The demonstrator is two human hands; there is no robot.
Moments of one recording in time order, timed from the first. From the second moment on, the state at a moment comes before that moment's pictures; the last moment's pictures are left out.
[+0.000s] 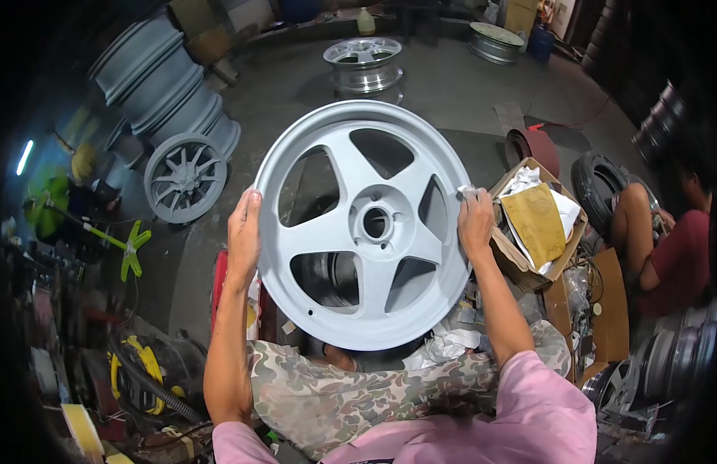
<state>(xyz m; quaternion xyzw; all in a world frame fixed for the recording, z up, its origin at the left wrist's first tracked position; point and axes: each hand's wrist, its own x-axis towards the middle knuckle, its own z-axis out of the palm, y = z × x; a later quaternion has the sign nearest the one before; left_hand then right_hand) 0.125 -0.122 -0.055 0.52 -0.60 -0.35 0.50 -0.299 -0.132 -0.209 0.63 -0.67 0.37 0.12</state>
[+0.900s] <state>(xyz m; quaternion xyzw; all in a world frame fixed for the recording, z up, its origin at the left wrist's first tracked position) 0.117 -0.120 -0.071 0.46 -0.54 -0.43 0.56 -0.193 -0.276 -0.131 0.58 -0.57 0.58 0.10</state>
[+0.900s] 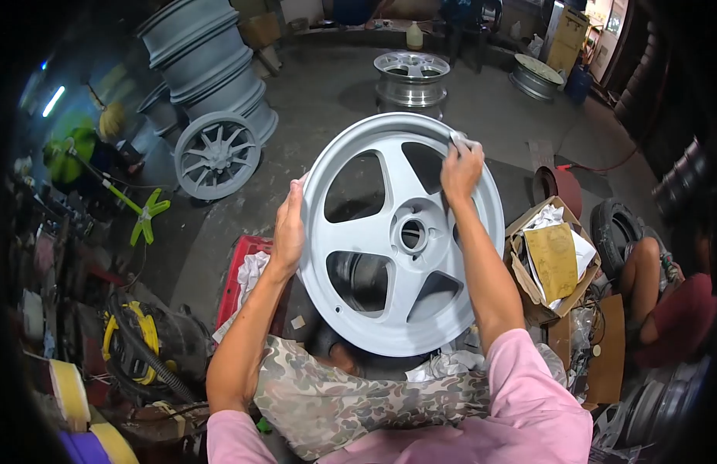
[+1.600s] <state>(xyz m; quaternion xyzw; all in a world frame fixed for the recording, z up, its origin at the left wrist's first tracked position) 0.116 -0.111 -0.054 0.38 -0.49 -0.56 0.55 -0.026 -0.227 -0.059 0.35 -0.52 0.67 -0.39</state>
